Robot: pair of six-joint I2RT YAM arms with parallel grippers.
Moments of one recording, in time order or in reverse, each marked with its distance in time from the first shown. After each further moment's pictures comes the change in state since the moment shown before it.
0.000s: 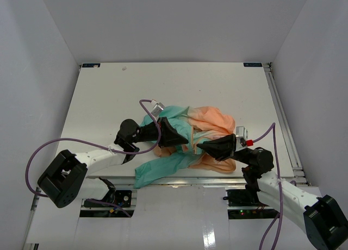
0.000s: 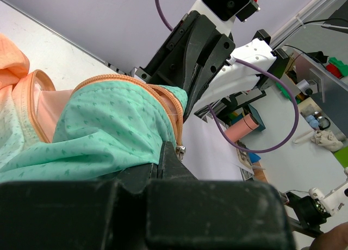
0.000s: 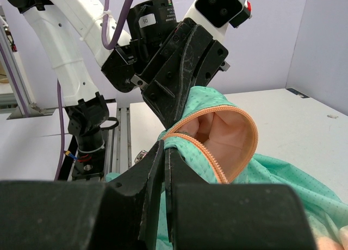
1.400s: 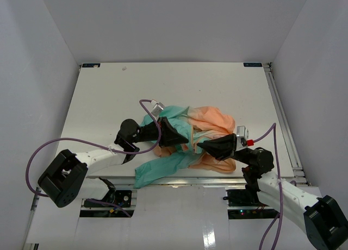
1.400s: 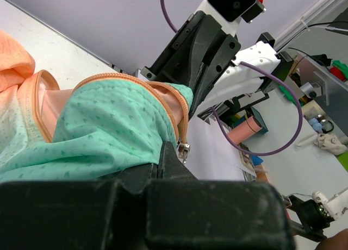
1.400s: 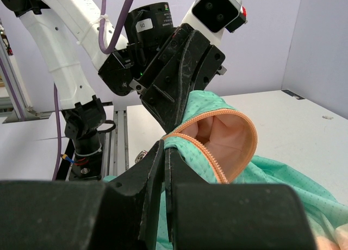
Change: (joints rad) left arm 0.000 0.005 0.000 -0.007 -0.016 0.009; right arm 0.000 -0.006 0.000 0.000 0.019 -0.001
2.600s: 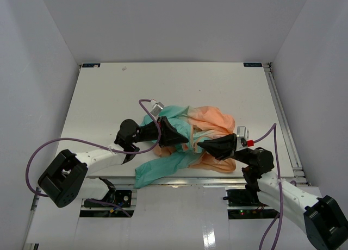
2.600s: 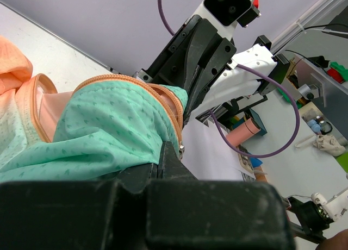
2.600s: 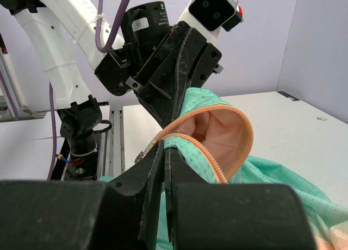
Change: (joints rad) left arm 0.000 0.000 0.000 0.023 -0.002 -0.014; right arm -0.001 0.000 0.000 -0.001 0.007 -0.019
